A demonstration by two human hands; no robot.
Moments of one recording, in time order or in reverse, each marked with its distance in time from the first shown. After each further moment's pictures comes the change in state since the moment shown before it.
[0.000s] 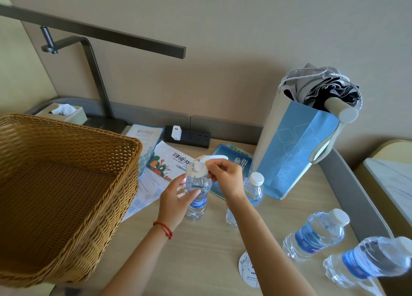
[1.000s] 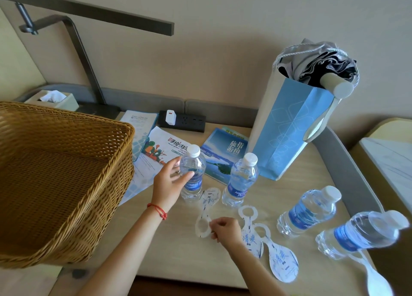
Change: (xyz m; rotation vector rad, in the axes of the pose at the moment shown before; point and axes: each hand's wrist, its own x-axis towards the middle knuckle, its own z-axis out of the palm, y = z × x) left_hand -0.001 0.000 -0.002 0.015 -0.012 0.020; right_hand -0.095 0.141 -0.033 -0.290 -0.011 0.561
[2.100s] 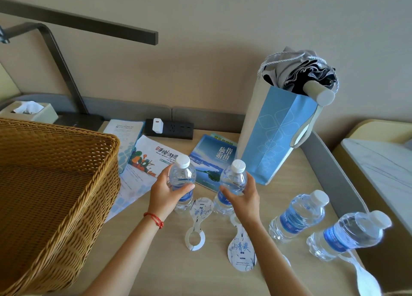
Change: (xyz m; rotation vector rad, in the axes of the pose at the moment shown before) left_hand 0.013 -0.007 0.015 -0.075 -0.092 0.005; right_hand 0.027 -0.061 -0.062 0.146 0.351 -0.478
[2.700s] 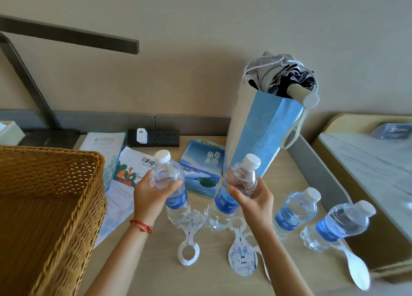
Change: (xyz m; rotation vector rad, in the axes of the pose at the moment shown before) left_hand 0.022 0.030 -0.017 -0.073 0.061 0.011; right_hand -0.019 -0.048 -0.021 0.175 0.112 -0.118
